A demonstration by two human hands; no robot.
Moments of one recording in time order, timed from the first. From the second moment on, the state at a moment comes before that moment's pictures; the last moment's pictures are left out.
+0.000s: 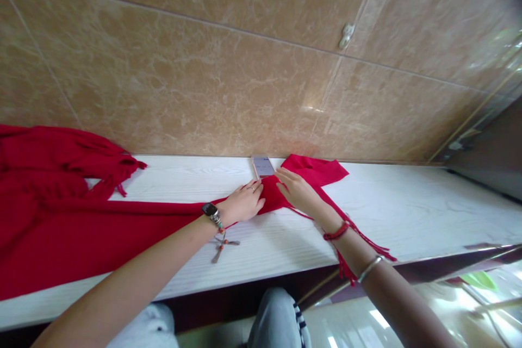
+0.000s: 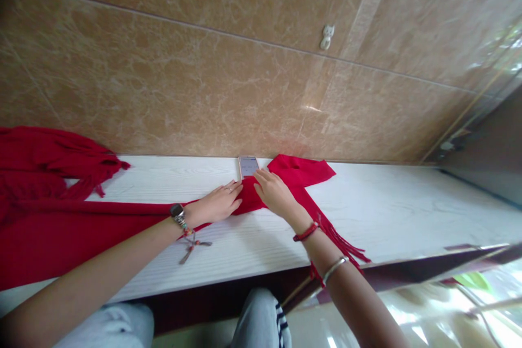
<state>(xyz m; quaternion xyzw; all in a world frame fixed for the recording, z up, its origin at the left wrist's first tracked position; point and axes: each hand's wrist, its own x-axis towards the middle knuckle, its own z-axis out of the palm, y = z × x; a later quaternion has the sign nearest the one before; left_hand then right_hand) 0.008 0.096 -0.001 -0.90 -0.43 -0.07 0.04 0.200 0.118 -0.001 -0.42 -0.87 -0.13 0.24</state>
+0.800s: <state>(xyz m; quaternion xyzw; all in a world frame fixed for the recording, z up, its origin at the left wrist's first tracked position) -0.012 0.102 -0.020 -0.93 -0.37 0.00 -0.09 0.188 0.101 -0.040 -0.46 -0.87 -0.17 0.01</state>
